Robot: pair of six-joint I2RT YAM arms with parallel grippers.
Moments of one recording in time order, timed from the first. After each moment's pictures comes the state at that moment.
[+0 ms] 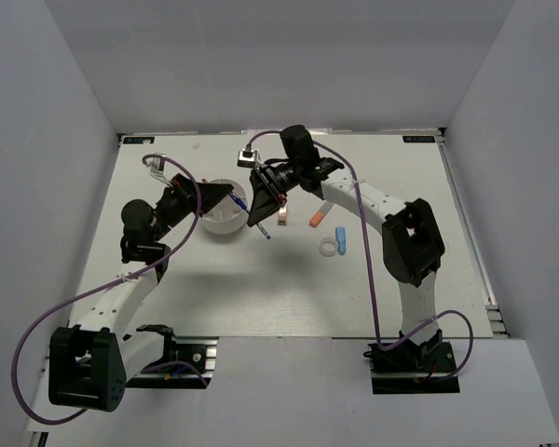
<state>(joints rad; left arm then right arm) -0.13 1.06 0.56 0.77 0.71 -1.09 0.68 2.01 1.70 -0.13 -1.55 0.75</state>
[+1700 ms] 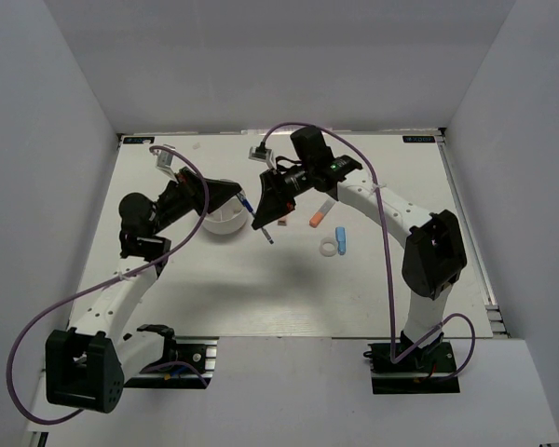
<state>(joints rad) -0.17 1.05 0.66 0.75 0.83 -0.98 0.67 1.86 1.64 -0.40 -1.38 0.31</state>
